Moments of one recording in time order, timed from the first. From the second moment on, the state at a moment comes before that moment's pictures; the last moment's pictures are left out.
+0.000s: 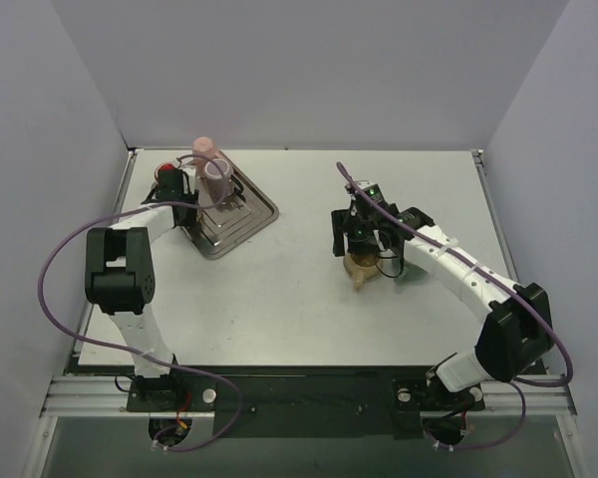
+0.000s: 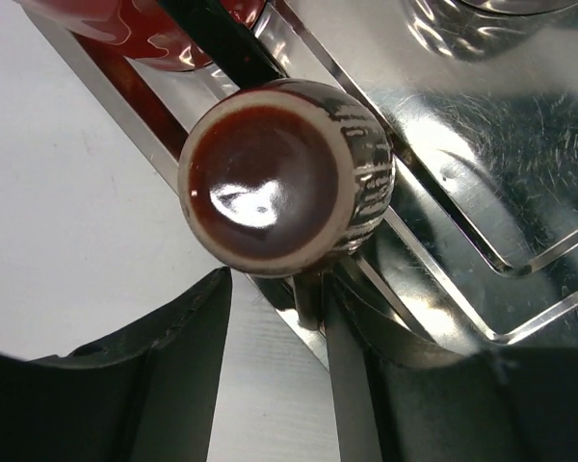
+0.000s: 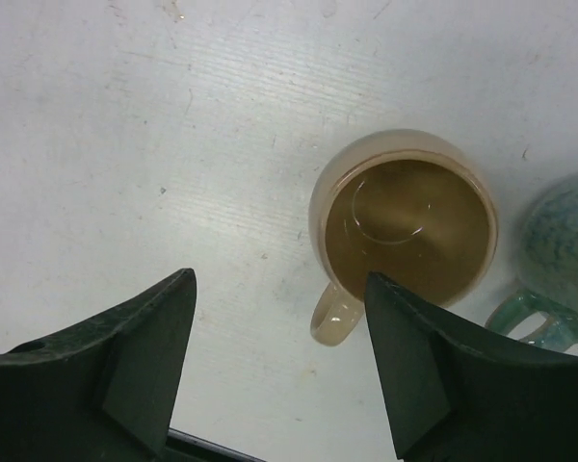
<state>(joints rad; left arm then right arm) -0.01 1.90 1.25 -0.17 -0.16 0.12 0.56 1.50 1.18 -0.63 0.05 0.35</state>
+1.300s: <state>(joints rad) -0.30 1.18 1.31 -0.55 0.82 -0.35 0.98 1.12 0.92 0.27 0.12 0.57</state>
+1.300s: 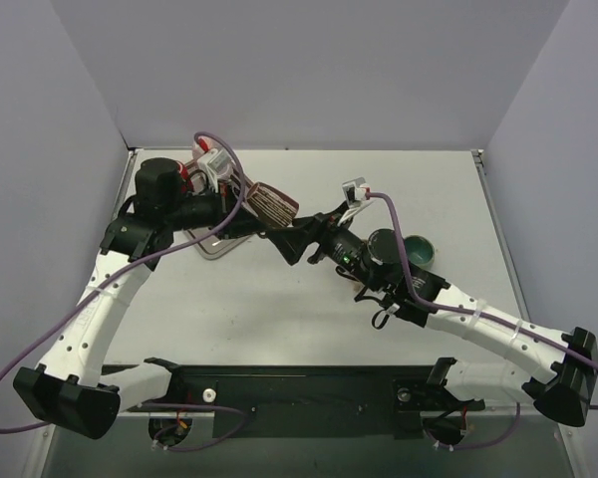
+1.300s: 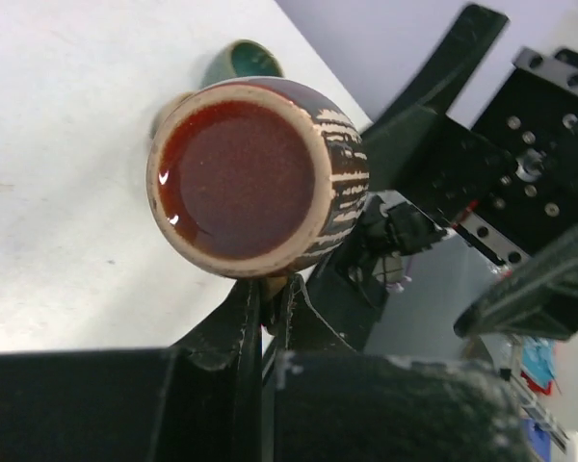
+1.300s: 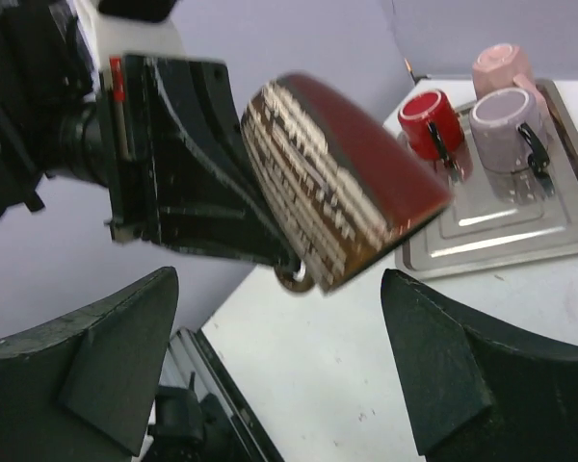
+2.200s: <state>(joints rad) -0.14 1.16 1.28 -0.71 0.47 -0.11 0.93 1.25 1.27 -0.26 0.28 0.45</state>
